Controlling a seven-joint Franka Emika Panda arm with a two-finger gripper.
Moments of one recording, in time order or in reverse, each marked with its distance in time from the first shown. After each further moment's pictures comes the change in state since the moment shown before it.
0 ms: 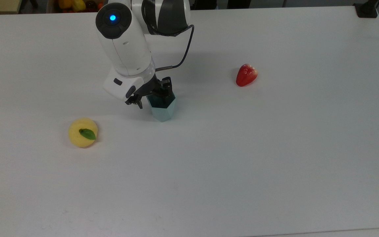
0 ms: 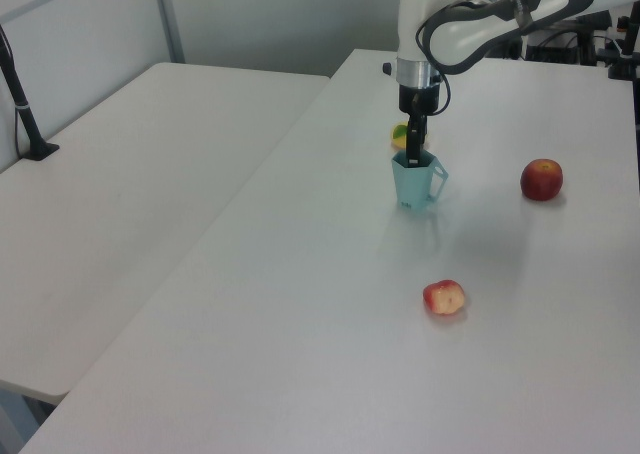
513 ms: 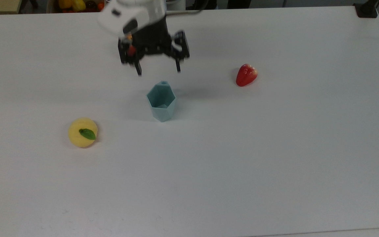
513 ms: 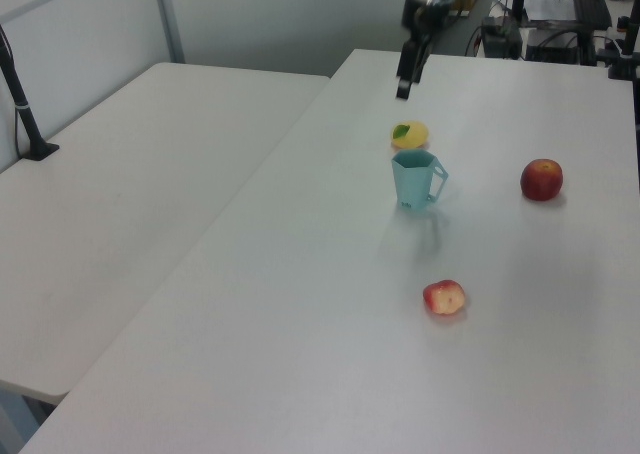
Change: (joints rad) arm 0.038 -0.226 0.009 0.074 0.000 -0.116 0.199
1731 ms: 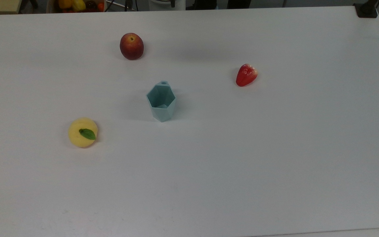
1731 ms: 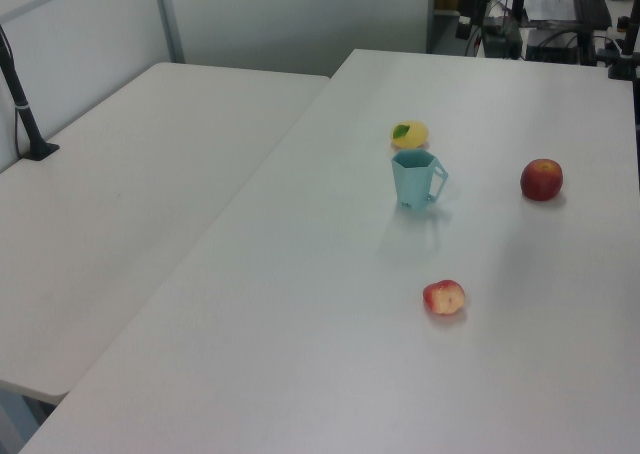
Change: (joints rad) arm 0.081 -0.245 -0.107 -0.062 0.001 -0.208 0.067
